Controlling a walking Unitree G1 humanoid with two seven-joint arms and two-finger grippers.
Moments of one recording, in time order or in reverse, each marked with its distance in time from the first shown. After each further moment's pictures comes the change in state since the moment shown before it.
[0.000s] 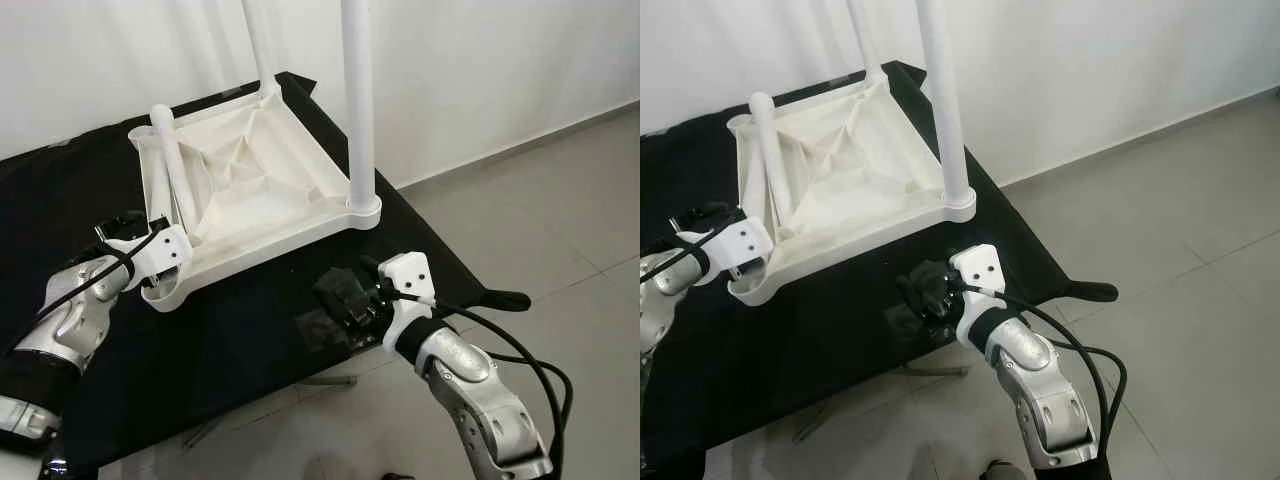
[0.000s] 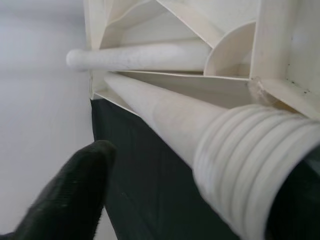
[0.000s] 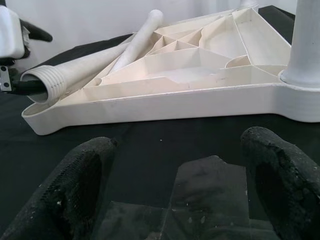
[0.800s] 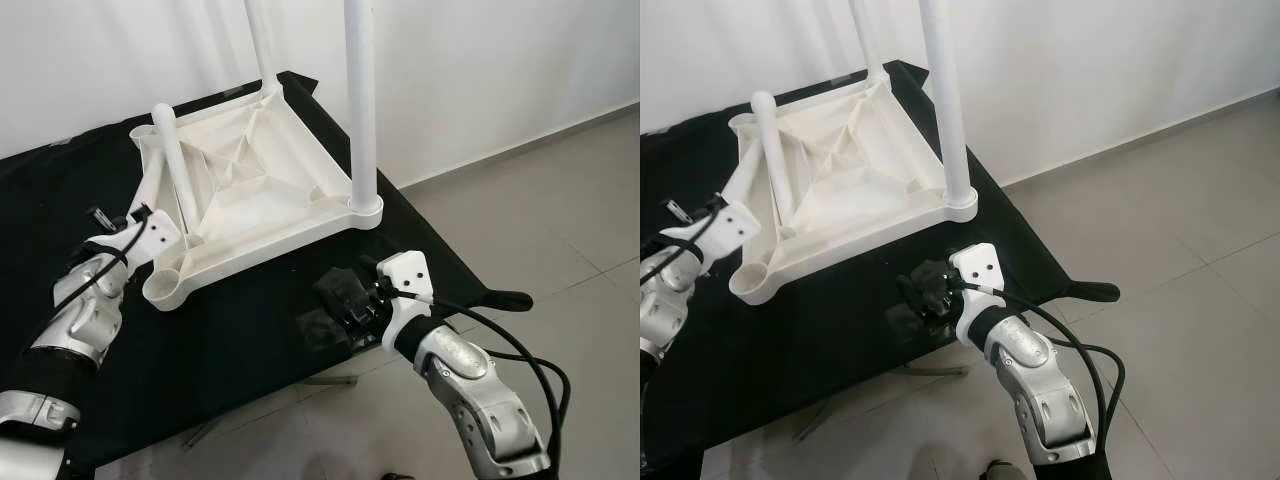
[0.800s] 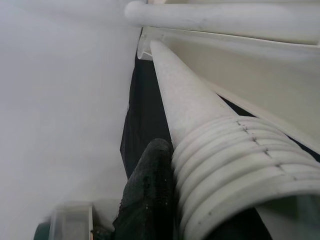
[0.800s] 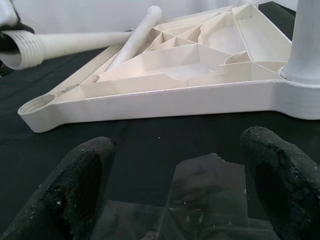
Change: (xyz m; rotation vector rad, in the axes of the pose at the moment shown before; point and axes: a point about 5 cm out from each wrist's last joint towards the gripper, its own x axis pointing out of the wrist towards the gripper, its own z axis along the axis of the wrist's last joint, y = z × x) left arm 0.000 0.022 -0.013 -0.167 0.111 0.246; right arm 0.003 -0.002 -0.001 0.000 0.011 -0.002
